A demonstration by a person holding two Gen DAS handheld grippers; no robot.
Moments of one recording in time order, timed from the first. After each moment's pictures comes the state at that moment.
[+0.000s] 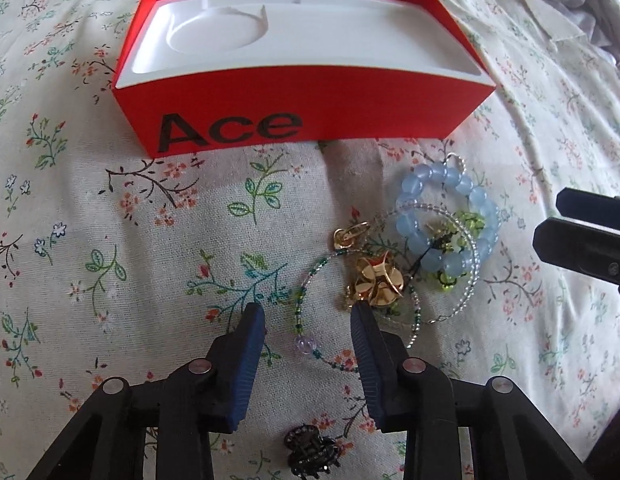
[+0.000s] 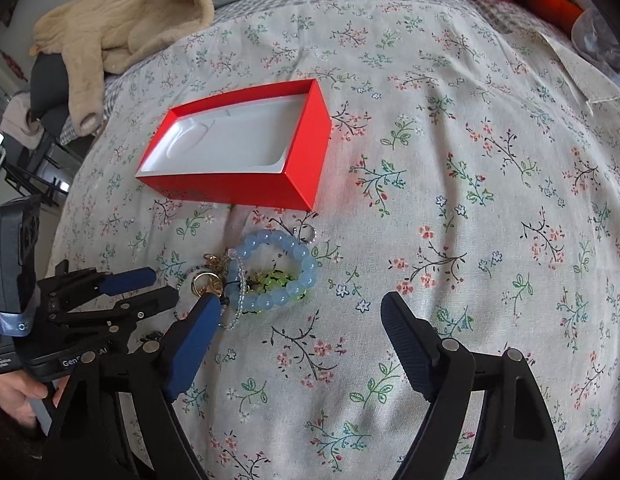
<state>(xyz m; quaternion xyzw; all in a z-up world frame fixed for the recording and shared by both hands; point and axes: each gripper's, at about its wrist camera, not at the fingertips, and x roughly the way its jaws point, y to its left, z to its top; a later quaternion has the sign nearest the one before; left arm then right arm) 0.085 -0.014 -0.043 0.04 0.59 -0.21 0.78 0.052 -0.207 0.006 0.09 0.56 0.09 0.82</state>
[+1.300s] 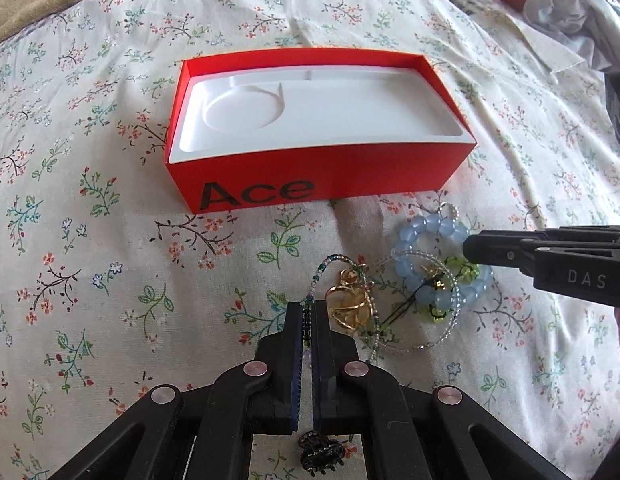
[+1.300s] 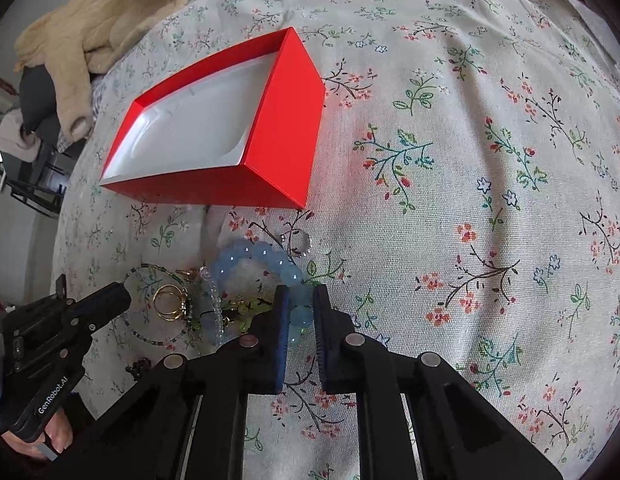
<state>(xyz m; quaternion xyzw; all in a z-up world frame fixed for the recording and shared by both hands) 0.074 -0.007 -0.003 0.04 0.53 -0.19 0.83 0.083 -0.211 -0.035 0.13 0.59 0.10 0.79</state>
